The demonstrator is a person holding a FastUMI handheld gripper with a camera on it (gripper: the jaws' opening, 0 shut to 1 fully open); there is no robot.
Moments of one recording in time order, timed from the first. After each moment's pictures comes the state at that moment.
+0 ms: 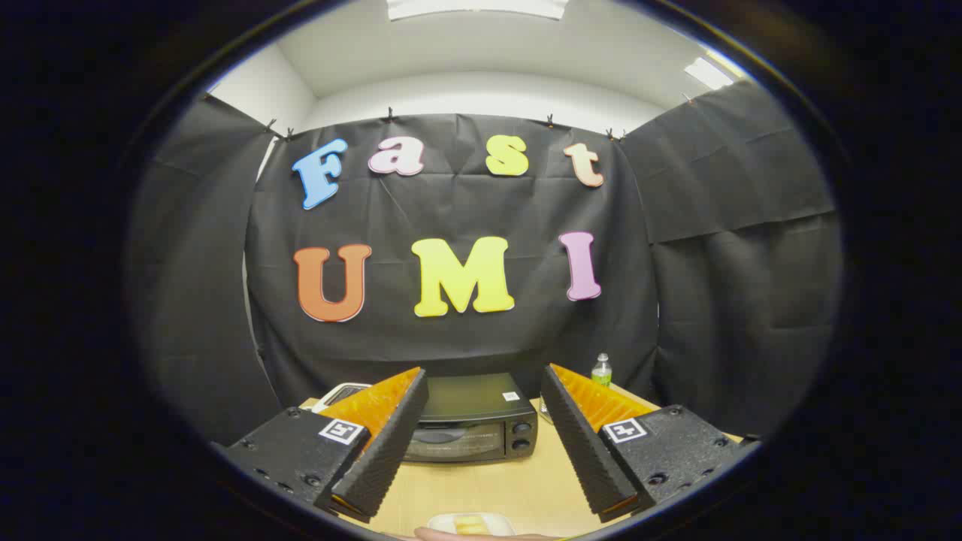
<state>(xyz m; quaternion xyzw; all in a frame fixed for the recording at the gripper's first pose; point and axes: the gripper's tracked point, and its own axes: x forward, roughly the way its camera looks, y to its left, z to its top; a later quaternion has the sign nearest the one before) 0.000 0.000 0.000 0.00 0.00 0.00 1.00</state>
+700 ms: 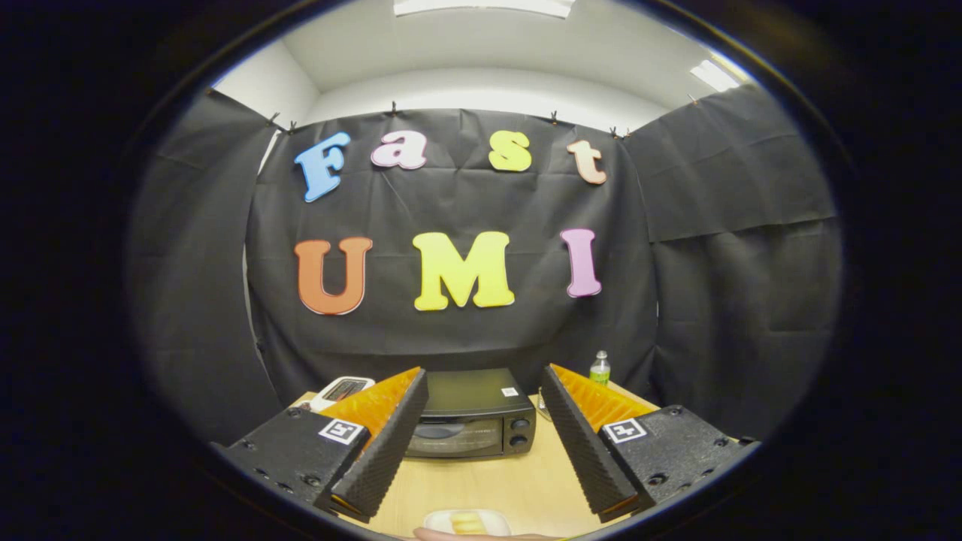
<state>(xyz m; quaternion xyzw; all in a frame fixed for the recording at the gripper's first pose) 0.003 0.001 -0.011 -0.01 0.02 0.00 1.00</state>
